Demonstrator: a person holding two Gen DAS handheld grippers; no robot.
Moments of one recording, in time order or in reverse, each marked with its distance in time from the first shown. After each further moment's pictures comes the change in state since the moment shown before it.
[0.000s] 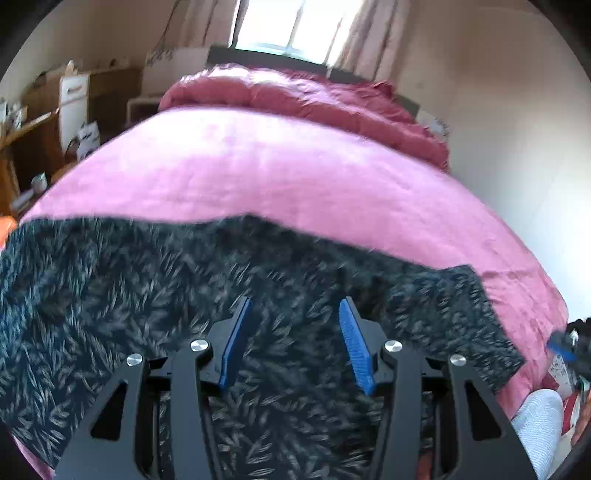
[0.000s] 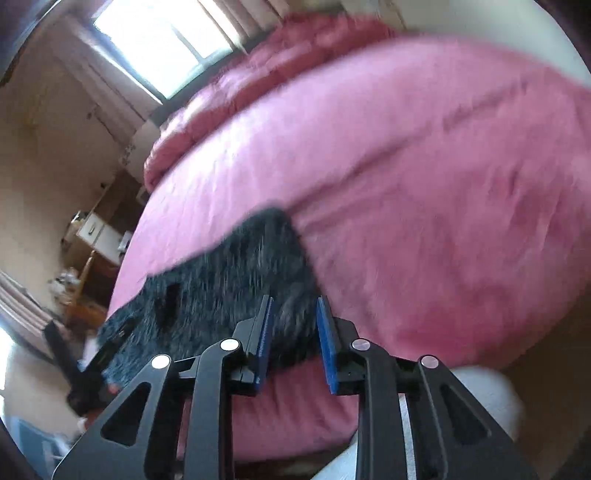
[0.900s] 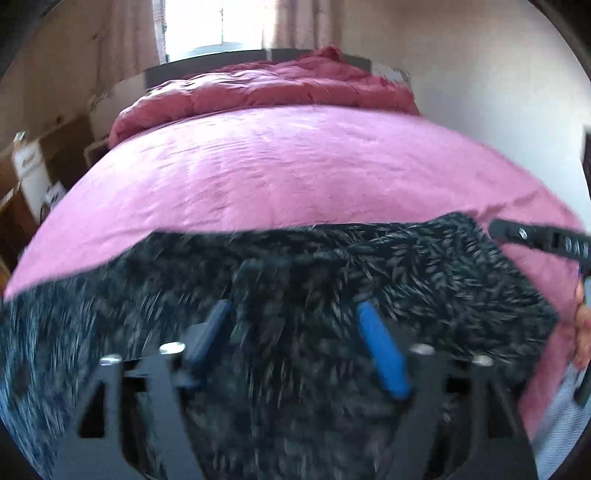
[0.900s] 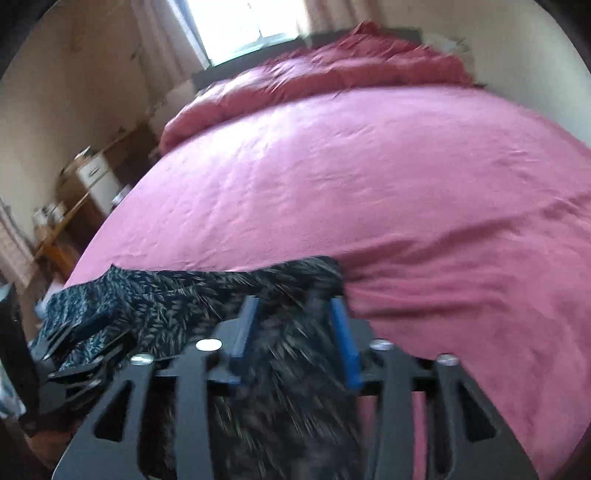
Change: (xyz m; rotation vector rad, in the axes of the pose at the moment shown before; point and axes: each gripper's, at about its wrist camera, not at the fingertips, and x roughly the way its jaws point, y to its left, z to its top) left arm 0.039 -0.061 -0.011 0.242 0.054 0.020; right arm 0.099 0.033 0.038 -0.264 -0.008 -0.039
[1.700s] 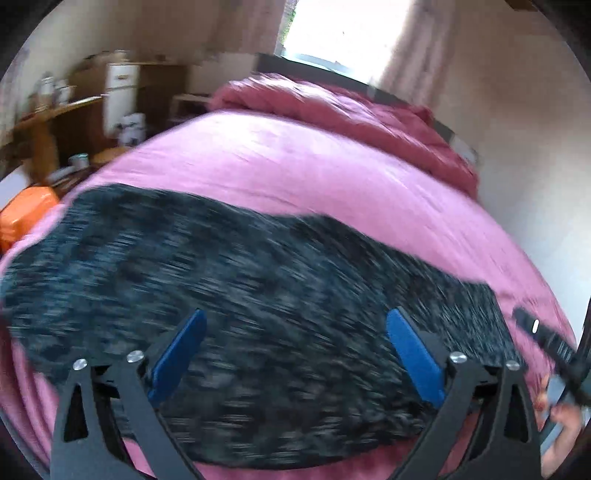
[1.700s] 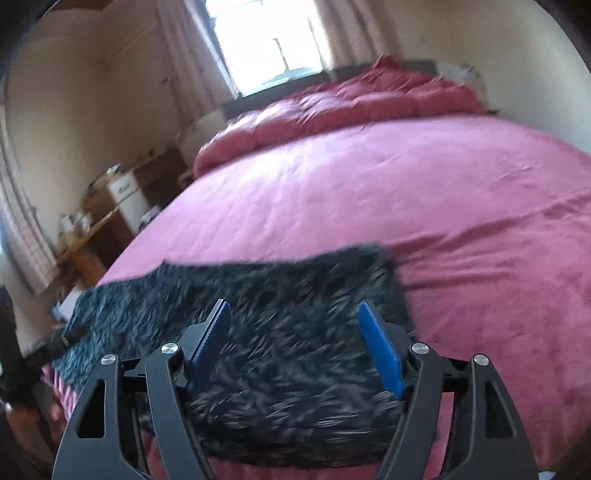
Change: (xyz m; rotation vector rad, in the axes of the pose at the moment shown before) left arm -0.094 0.121 -0.054 -0.407 -0.099 0.131; right arm -0.032 0.033 -0.033 -0.049 -0.094 0.128
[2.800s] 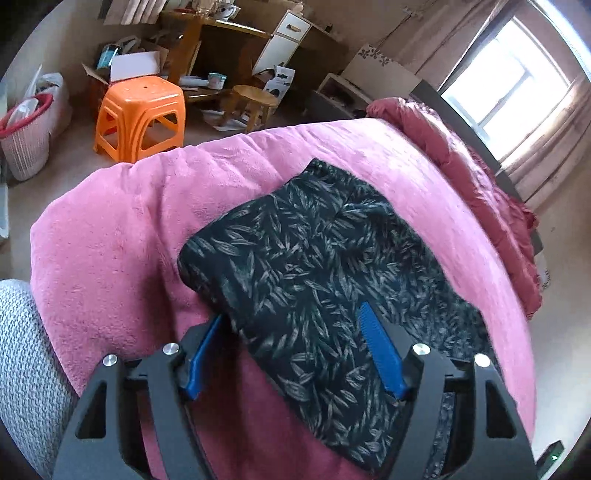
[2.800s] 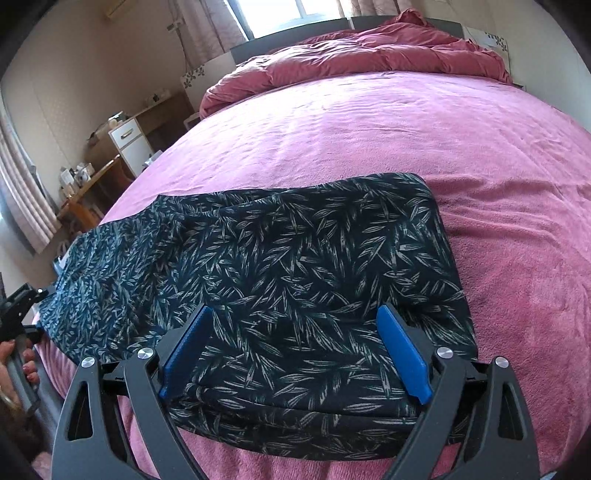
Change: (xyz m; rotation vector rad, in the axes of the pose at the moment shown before) left arm 0.007 0.178 -0.005 -0.515 0.054 0.217; right arm 0.036 0.009 -0.022 -0.048 0.206 0.004
